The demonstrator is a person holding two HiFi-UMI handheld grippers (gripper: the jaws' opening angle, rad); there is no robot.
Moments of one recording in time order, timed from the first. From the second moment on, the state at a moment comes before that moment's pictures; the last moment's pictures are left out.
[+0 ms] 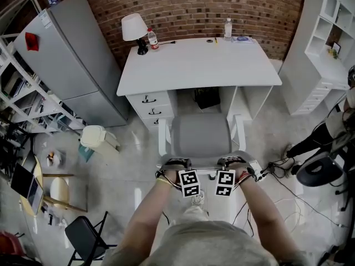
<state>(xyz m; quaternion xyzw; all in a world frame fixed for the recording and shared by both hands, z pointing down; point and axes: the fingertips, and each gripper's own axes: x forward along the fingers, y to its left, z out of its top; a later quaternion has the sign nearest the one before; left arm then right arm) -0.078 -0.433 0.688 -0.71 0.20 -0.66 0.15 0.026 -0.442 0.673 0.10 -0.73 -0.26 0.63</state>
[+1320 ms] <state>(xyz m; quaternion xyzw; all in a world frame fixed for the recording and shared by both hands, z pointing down) -0.084 -0.514 0.684 -0.72 0.19 -0.65 0.16 0.020 -0.519 0.669 0.11 -0.72 -0.26 0.63</state>
